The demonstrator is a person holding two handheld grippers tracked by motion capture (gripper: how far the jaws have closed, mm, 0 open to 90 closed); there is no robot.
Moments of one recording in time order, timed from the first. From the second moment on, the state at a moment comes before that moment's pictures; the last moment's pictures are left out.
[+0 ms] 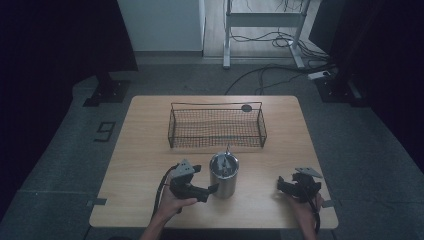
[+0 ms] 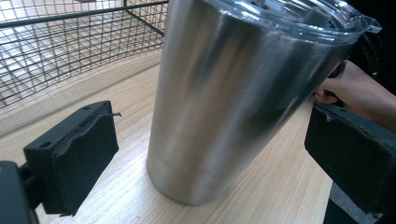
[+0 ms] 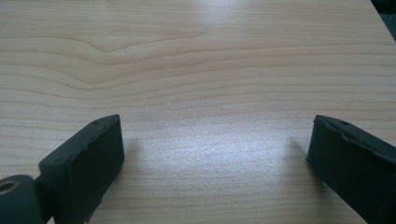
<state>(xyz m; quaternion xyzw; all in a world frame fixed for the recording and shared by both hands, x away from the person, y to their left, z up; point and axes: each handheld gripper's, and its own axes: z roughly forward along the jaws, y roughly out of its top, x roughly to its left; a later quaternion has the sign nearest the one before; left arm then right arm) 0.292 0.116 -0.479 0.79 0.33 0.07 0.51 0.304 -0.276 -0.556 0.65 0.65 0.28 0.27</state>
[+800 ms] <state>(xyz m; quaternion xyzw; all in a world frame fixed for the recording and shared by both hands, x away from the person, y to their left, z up) 0.310 0.079 -0.481 0.81 0.29 0.06 0.50 0.304 -0.276 -0.556 0.65 0.65 0.28 0.27</state>
